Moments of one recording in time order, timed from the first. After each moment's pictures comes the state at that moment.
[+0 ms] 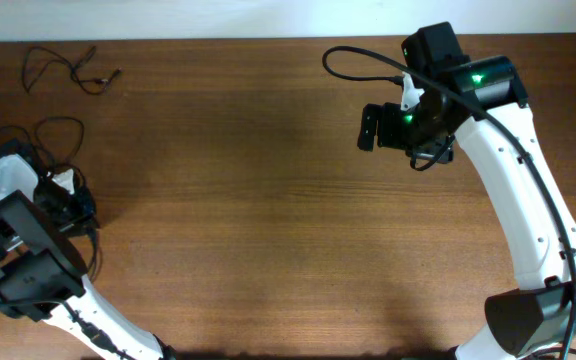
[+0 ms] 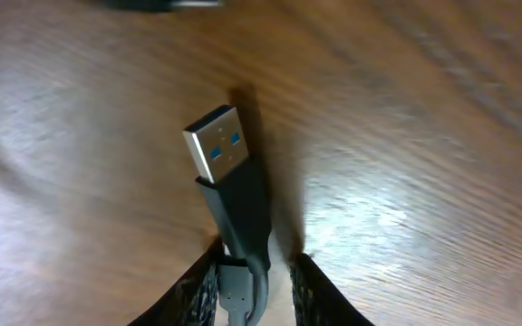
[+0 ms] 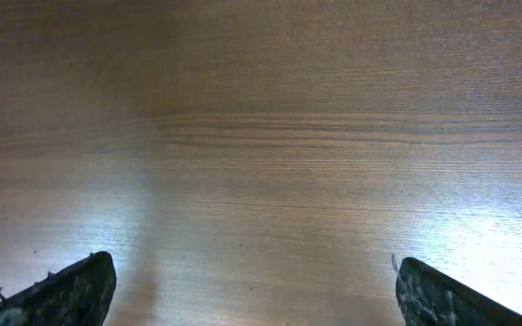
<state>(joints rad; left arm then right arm) 0.62 2.11 1.48 -1.06 0.03 0.17 0.28 1.78 1.90 -1.42 -0.16 0.41</state>
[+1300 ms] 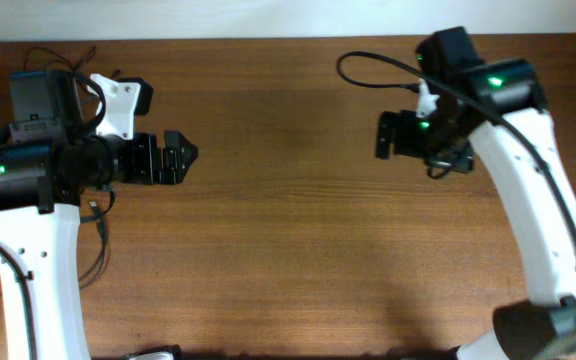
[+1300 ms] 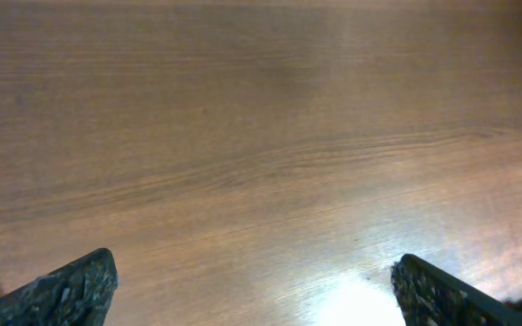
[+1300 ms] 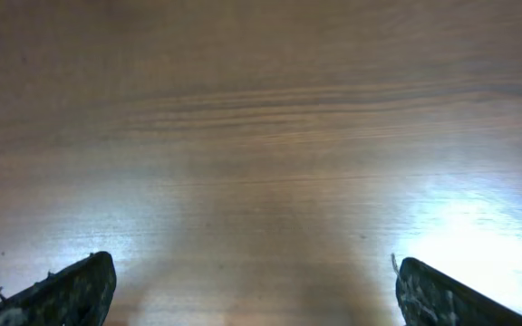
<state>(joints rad) 0.15 1.39 1.68 -1.34 0.45 0.15 0.25 1.70 1.90 -1.52 -0.08 0.41</state>
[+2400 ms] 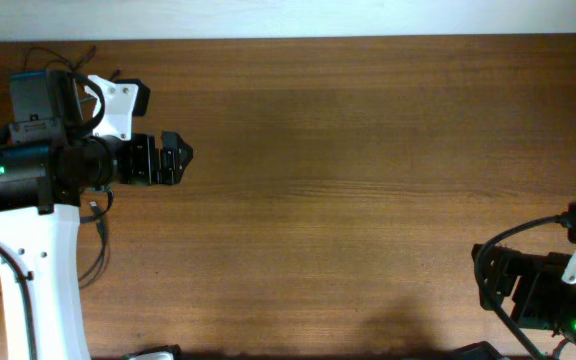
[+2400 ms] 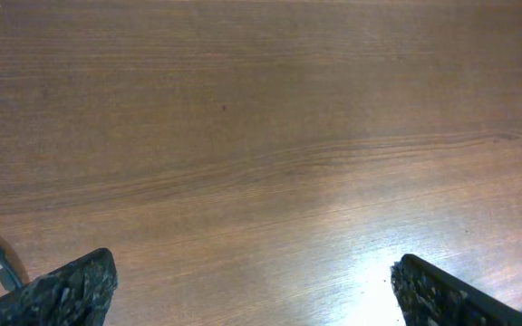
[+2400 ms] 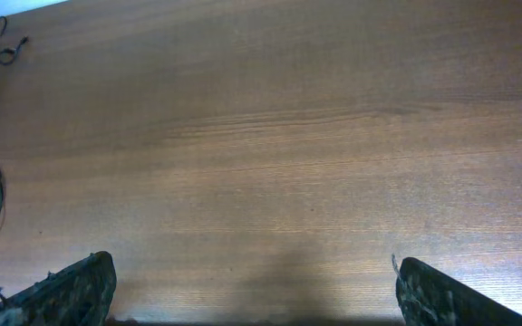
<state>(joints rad) 0.15 1.39 1.68 -1.34 0.40 0.15 0.30 0.93 1.80 -1.69 0.05 0.41</state>
